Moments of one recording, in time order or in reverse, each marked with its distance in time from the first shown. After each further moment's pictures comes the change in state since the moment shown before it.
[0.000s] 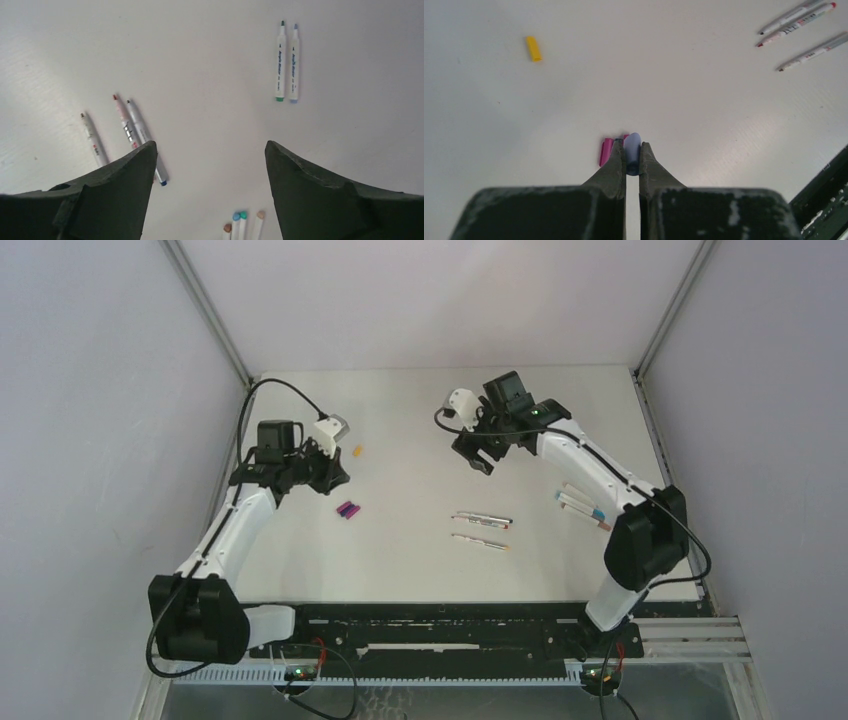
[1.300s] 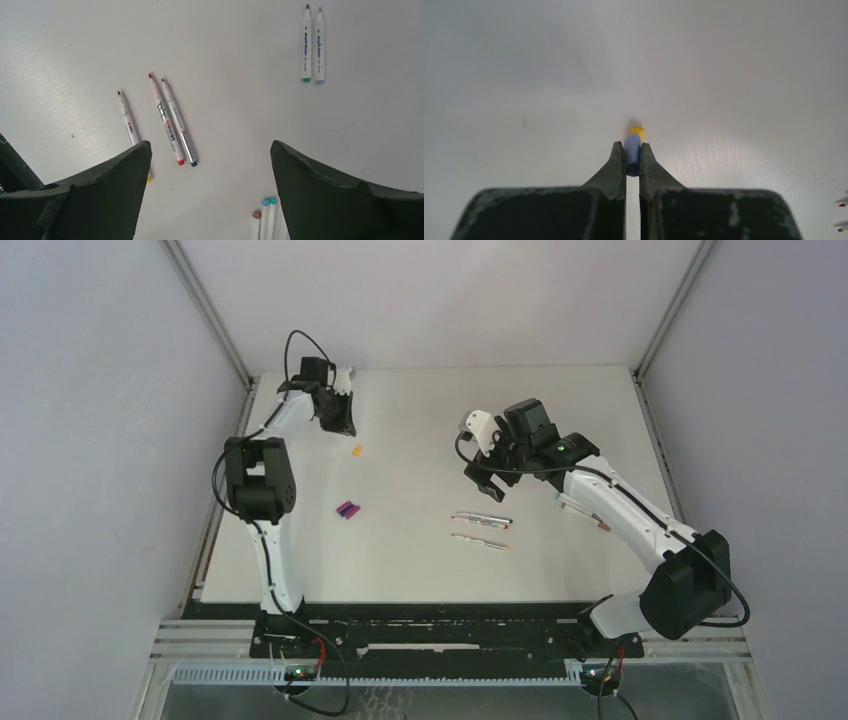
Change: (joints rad) left arm 0.001 0.945 0.872 -0.160 -0.286 -0.320; right arm 0.033 -0.304 -0.303 0.085 -0.042 0.066
